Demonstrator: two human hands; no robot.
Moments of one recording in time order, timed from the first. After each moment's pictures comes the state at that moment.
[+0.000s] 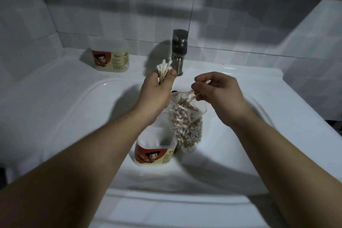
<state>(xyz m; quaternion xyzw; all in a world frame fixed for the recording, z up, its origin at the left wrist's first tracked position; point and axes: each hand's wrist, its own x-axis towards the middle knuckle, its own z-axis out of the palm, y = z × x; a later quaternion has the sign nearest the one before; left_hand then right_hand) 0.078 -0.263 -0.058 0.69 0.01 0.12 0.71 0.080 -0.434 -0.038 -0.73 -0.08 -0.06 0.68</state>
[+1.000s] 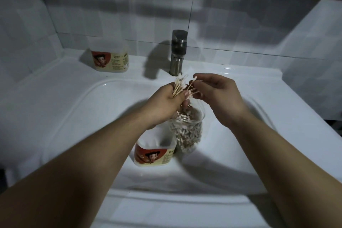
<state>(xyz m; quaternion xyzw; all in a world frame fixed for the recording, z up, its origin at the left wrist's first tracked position) 0.071 -0.268 -0.064 0.76 -0.10 -0.04 0.64 0.085 -0.434 -0.045 -0.70 -0.08 -0.06 0.71</state>
